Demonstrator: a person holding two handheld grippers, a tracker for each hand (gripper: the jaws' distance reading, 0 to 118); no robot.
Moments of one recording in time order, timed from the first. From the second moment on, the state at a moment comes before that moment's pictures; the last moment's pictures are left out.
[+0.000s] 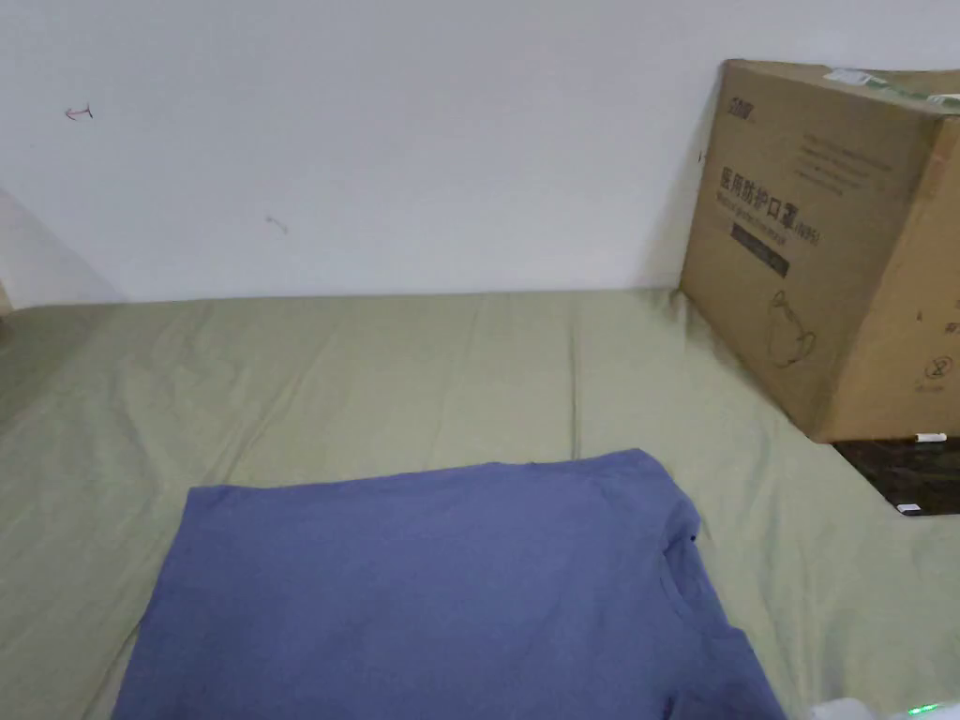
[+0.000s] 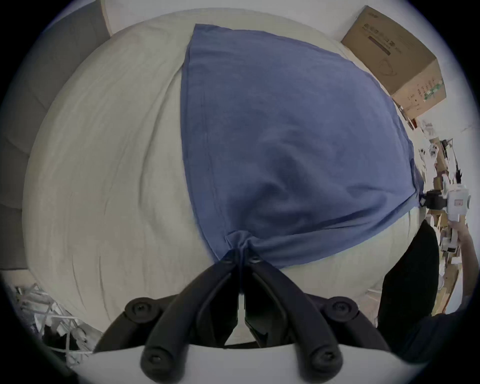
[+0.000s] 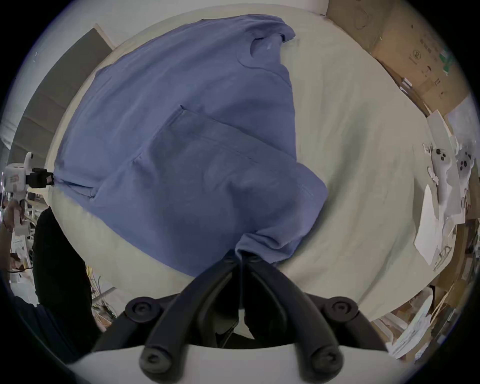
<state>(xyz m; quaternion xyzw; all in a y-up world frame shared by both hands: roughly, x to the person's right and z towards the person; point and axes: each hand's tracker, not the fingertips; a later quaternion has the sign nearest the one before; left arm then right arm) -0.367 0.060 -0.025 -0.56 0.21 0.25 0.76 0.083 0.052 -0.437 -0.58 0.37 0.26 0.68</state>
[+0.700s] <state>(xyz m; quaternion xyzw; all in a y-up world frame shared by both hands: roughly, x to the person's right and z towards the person) -0.351 0.145 0.021 -0.37 0.26 0.36 0.81 0.097 0.126 -0.416 -0.56 0.33 0.13 0.75</state>
